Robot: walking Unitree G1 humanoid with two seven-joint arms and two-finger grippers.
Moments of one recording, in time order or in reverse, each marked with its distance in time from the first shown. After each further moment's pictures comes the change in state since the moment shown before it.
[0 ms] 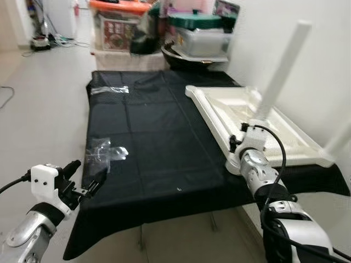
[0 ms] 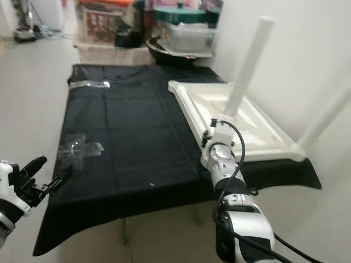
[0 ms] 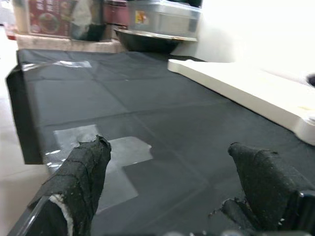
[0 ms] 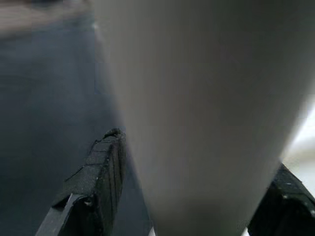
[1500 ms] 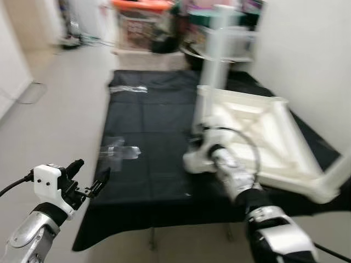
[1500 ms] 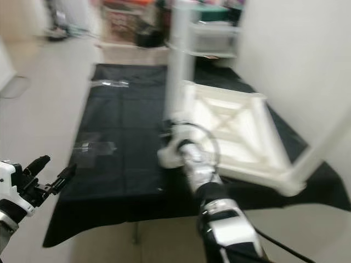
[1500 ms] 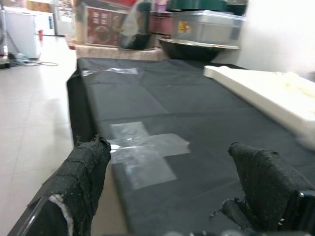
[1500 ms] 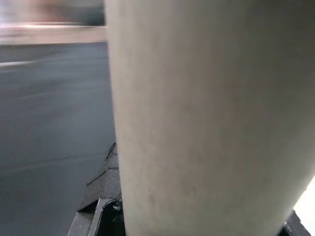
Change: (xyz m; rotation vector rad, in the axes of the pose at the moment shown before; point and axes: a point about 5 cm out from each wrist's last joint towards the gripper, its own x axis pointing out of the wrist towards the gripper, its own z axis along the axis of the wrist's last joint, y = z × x) left arm -0.002 -0.001 0.003 0.006 -0.009 0.006; right arm -0.007 -0.027 -0.003 -0.172 -0.074 -0.280
